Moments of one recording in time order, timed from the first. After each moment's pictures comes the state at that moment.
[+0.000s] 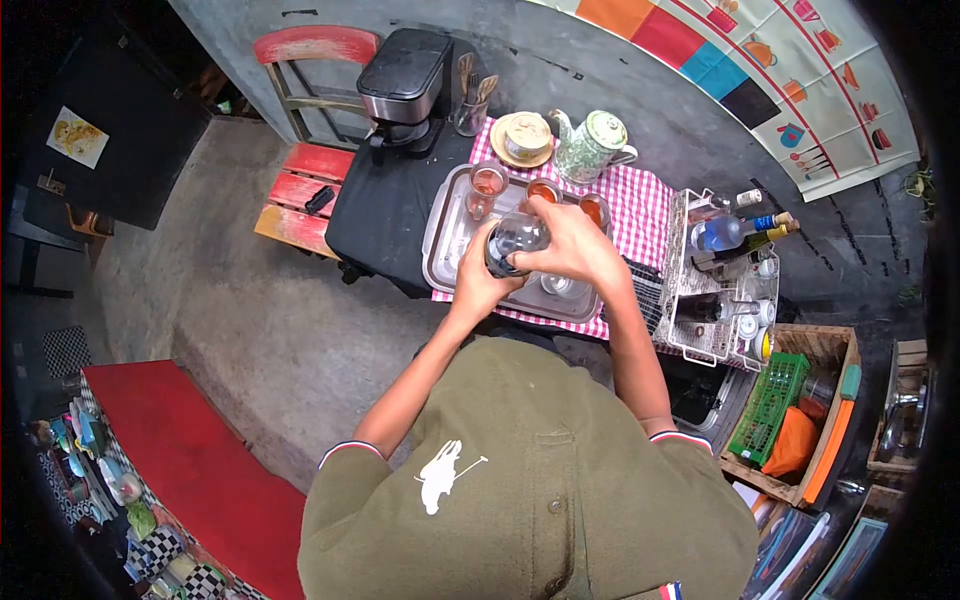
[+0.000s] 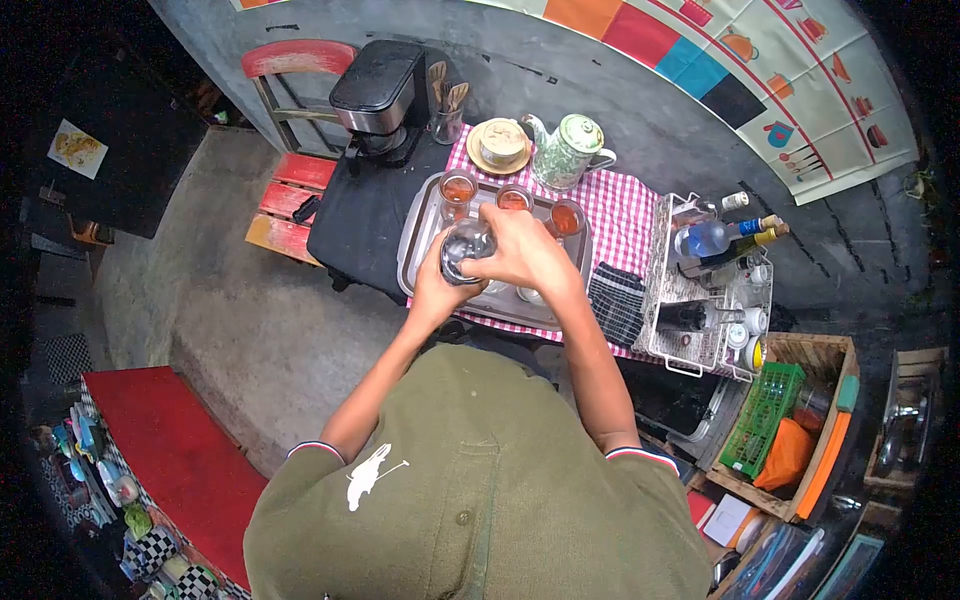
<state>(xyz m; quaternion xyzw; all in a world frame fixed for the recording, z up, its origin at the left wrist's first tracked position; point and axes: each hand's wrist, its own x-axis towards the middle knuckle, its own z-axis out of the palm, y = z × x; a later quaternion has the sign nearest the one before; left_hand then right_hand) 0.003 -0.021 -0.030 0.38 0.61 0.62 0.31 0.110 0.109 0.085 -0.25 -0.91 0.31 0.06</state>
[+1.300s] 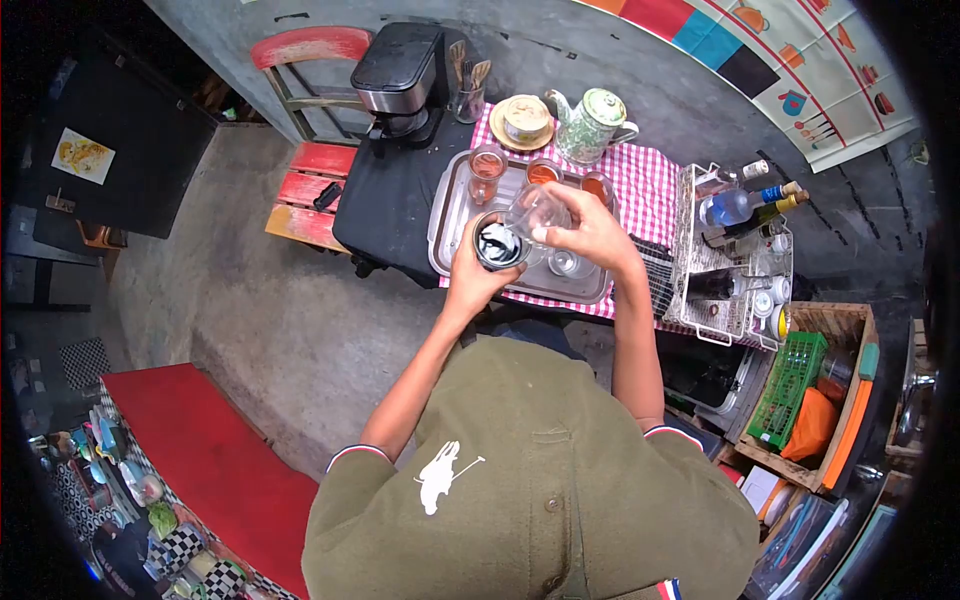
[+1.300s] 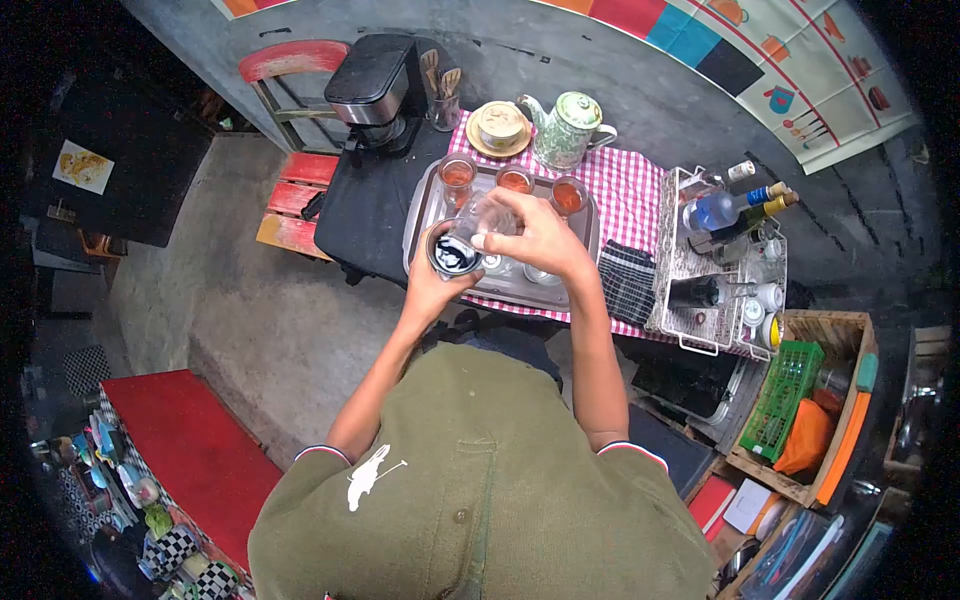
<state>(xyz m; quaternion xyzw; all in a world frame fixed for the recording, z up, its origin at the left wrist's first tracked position) 0.006 -0.041 -0.021 0.38 0.61 0.61 0.32 0.141 0.110 0.074 -0.23 -0.80 0.54 0.15</state>
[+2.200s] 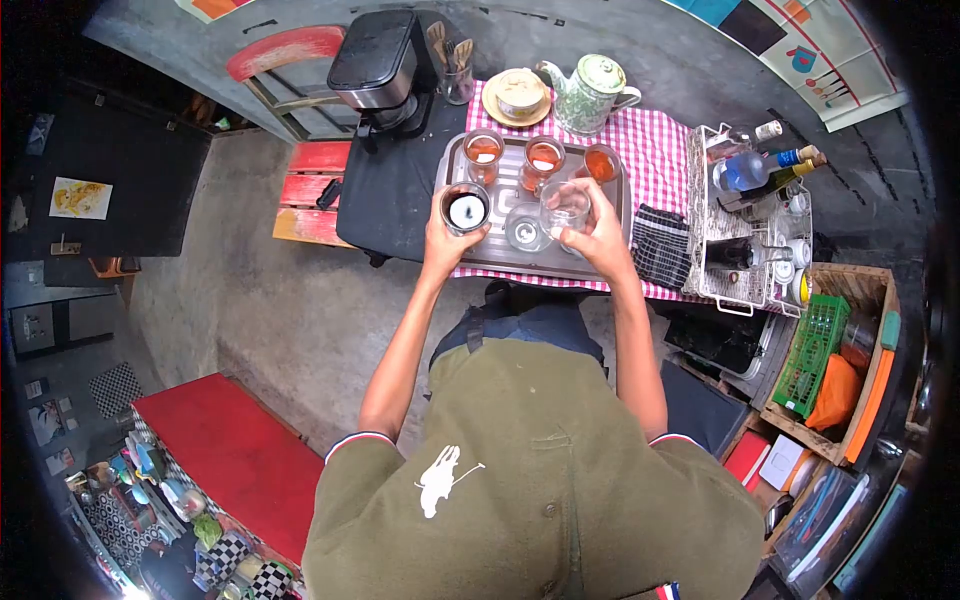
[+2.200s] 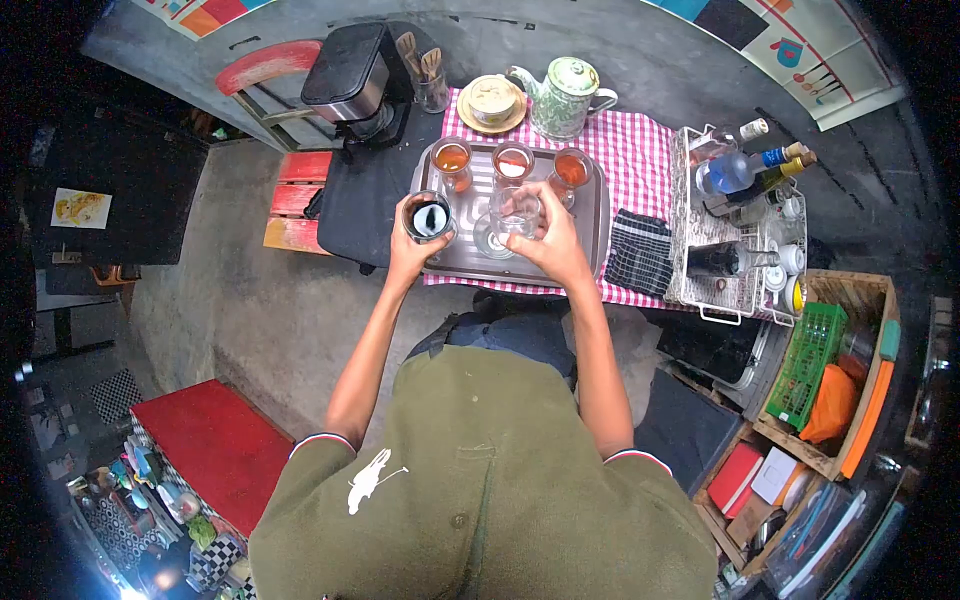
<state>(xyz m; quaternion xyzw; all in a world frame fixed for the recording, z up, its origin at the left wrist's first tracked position) -0.062 -0.017 -0.099 0.43 0.62 0.59 0.29 0.167 0.091 0.005 -0.29 -0.62 0.65 0.31</state>
